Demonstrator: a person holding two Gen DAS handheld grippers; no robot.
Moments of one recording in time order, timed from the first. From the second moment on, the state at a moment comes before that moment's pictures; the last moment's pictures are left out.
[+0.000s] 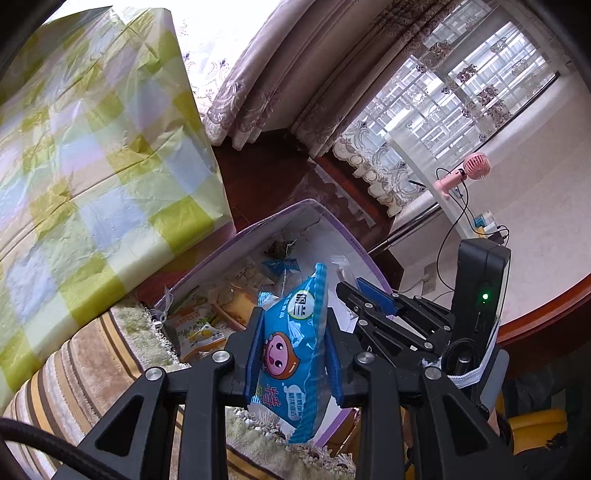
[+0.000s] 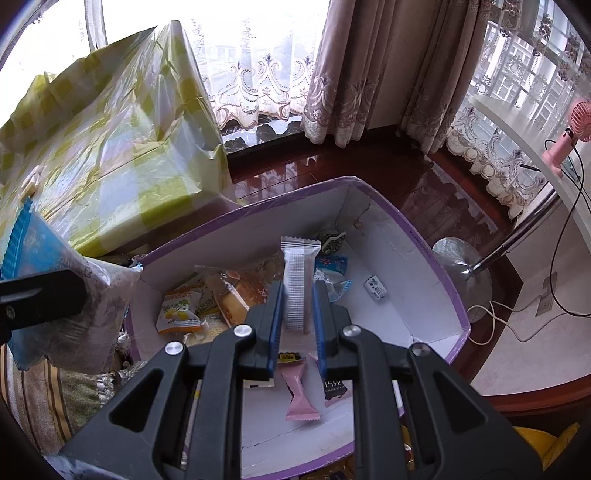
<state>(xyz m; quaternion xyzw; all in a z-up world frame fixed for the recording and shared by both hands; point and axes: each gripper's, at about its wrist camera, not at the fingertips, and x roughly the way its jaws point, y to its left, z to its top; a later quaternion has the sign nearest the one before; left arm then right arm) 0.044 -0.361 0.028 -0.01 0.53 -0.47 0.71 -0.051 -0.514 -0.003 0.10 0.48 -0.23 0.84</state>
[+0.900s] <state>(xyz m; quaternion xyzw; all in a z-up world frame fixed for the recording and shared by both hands) 0.051 -0.459 -0.006 0.01 0.55 -0.47 0.69 -0.065 -0.599 -0.043 0.17 0.48 -0.33 0.79</state>
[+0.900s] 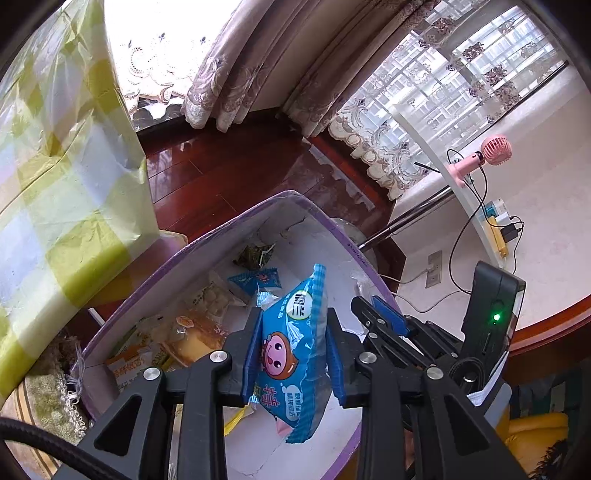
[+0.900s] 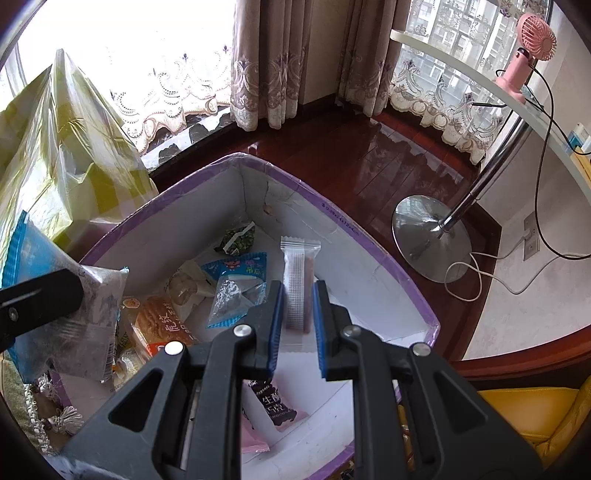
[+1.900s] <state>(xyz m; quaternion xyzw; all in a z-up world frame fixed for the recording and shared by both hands) 0.040 -0.457 0.011 0.12 0.46 -0.45 0.76 -0.065 -0.599 -0.034 0.18 0.48 -0.35 0.78</state>
